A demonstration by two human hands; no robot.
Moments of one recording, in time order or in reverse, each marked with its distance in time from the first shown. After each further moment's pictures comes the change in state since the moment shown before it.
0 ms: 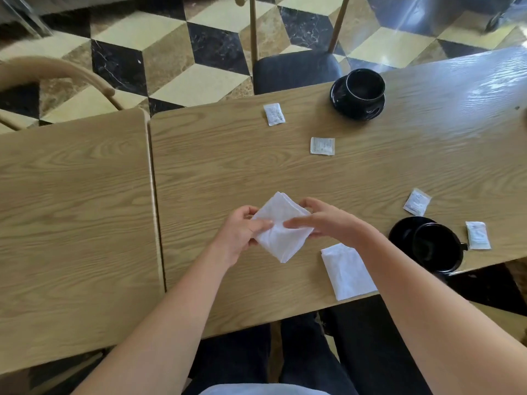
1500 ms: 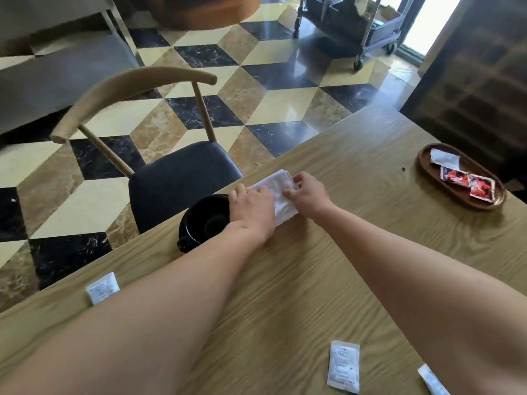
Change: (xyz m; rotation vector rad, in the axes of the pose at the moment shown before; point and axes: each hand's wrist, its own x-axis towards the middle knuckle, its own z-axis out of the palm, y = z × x) left_hand 0.328 0.222 0.360 1.921 0.303 0.635; right_hand 0.174 0.014 -0.427 -0.006 0.884 -0.085
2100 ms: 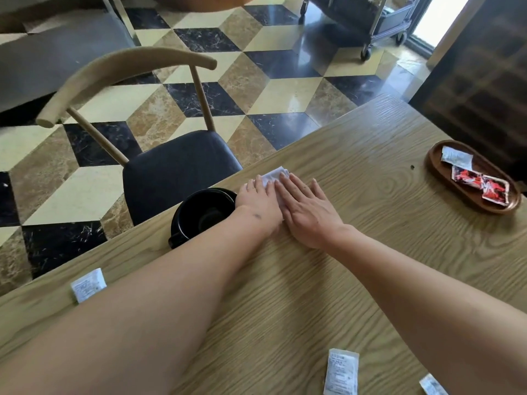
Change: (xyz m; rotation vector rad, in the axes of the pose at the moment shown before) left_hand 0.025 0.006 0.013 0.073 -0.349 0.139; right_hand -0.012 0.049 0.016 -0.814 -0.123 -0.553
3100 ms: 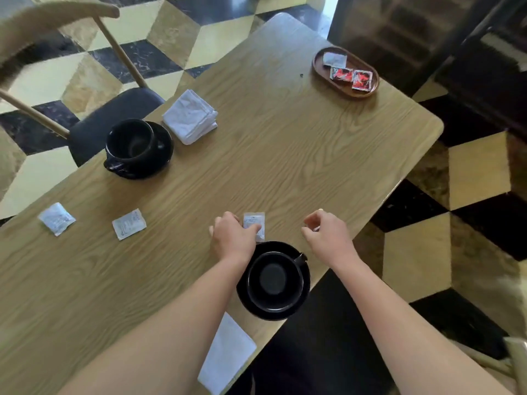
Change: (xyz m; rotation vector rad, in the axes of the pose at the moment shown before) left_hand -0.222 0.159 0.128 -0.876 0.193 -0.388; right_hand -0.358 -0.014 -0.006 0.697 0.042 0.799
